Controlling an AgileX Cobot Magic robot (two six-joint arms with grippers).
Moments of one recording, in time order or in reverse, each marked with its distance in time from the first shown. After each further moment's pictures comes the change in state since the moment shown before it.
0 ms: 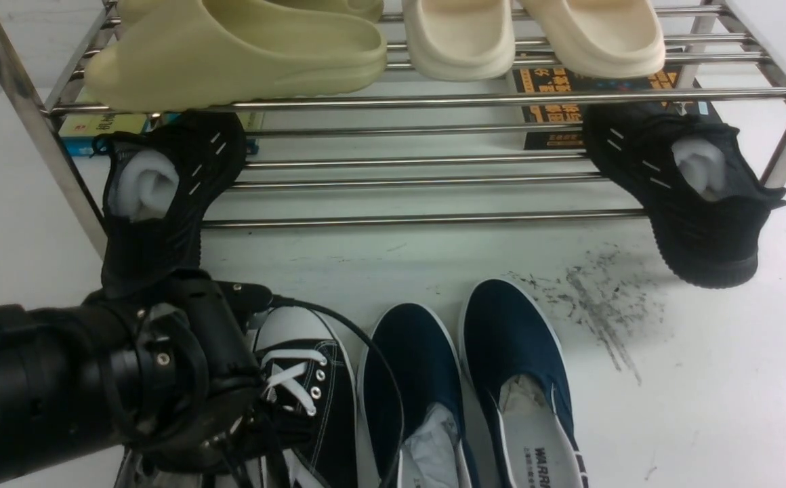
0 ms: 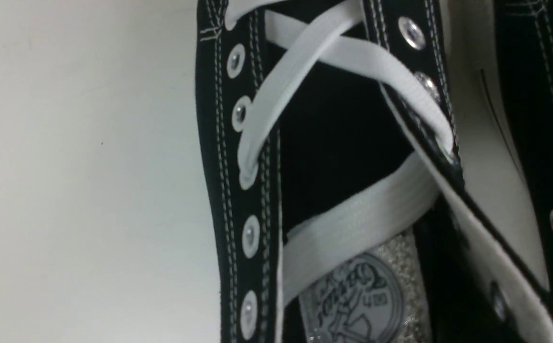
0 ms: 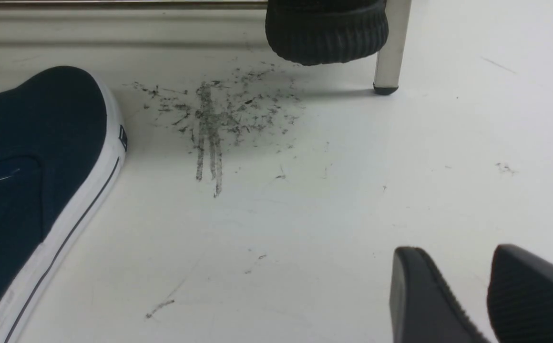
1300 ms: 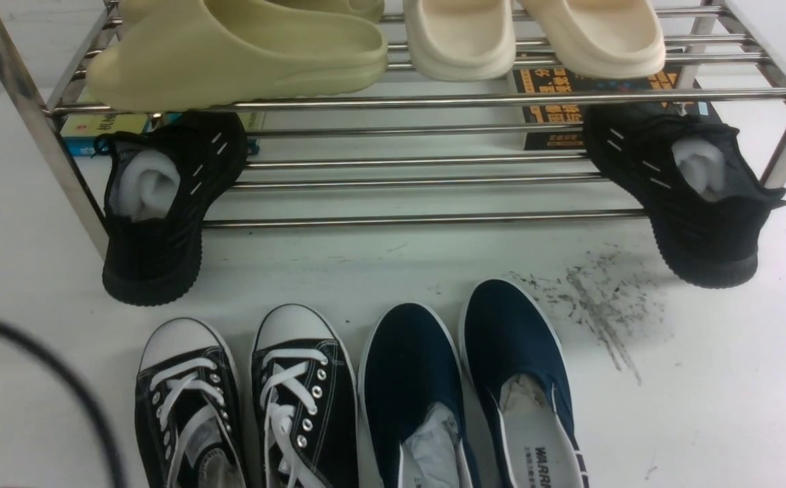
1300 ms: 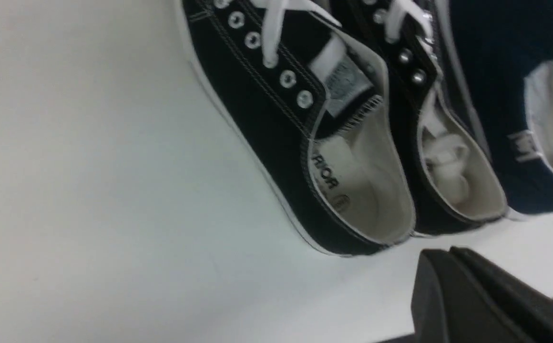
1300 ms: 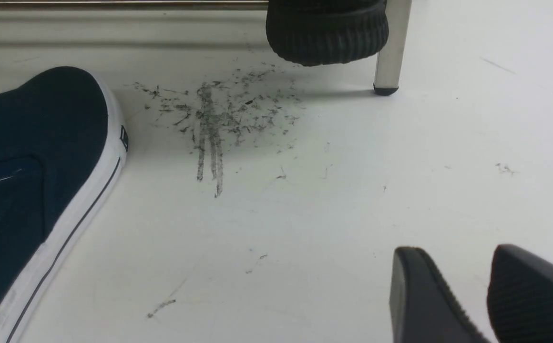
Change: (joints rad) right arm 0.000 0.000 0.000 0.000 0.000 0.000; left arm 0.001 -0.897 0.007 -0.319 0.326 0.350
